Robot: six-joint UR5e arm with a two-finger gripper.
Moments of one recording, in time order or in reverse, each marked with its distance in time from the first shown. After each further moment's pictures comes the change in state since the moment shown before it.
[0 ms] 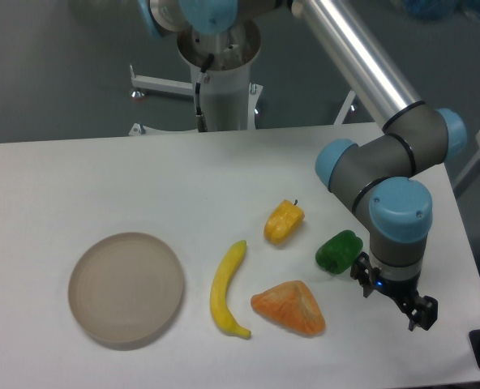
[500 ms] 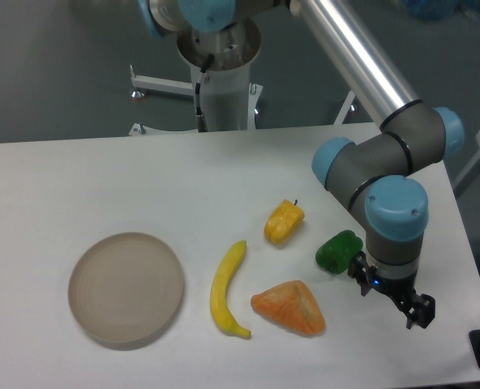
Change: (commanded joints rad) arm -0.017 0.060 -0.058 -0.023 0.012 -0.058
